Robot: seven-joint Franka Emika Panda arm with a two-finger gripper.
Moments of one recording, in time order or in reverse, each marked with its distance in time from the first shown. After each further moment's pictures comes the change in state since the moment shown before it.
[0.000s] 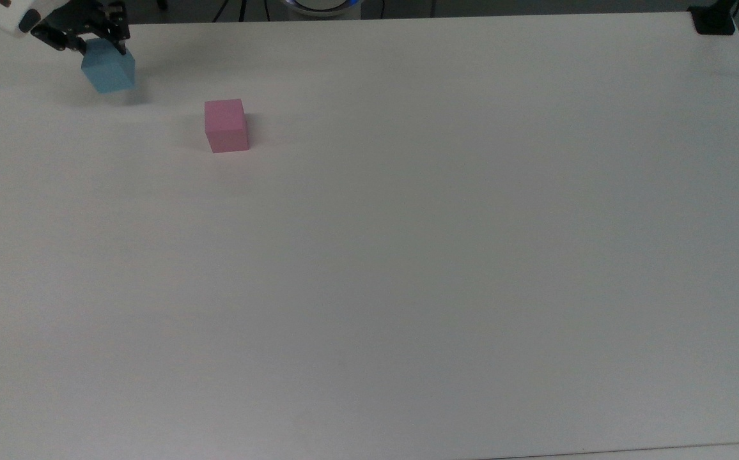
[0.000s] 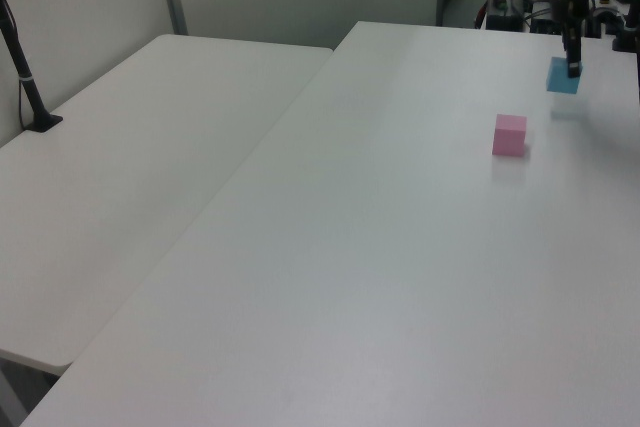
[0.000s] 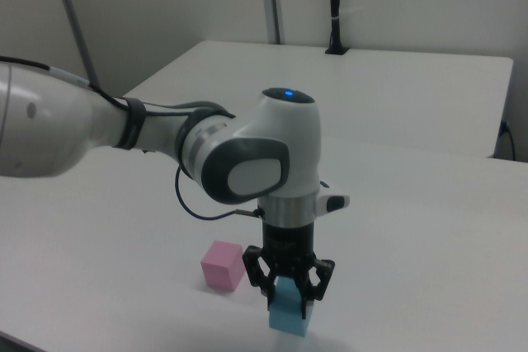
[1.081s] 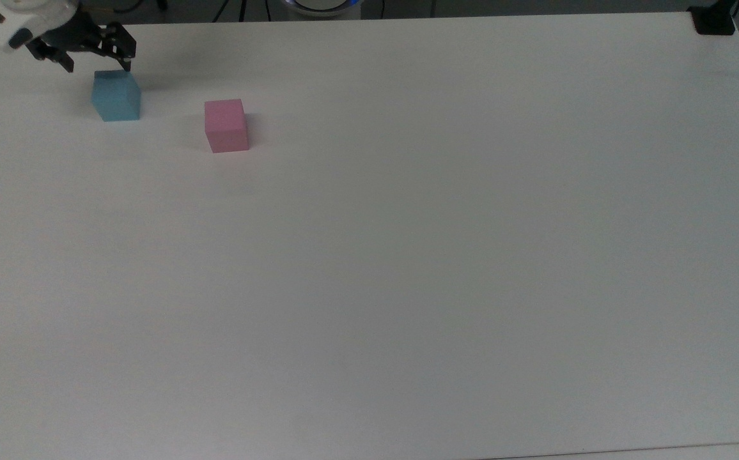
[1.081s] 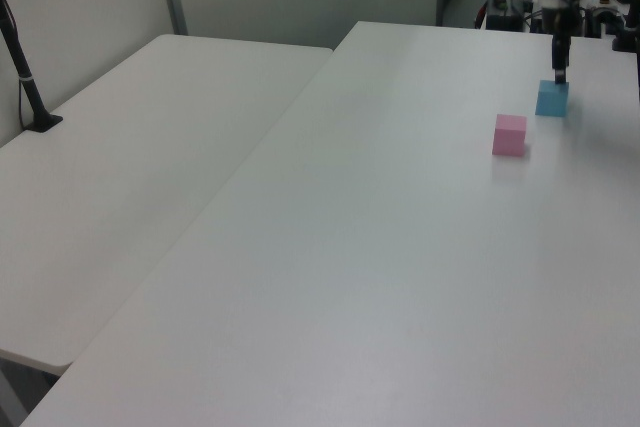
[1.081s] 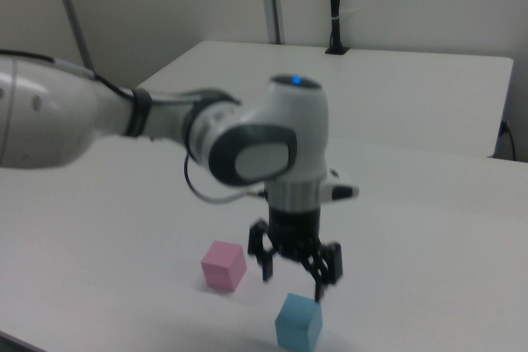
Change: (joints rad) arm -0.002 0.035 0.004 0.056 0.010 -0.007 0.185
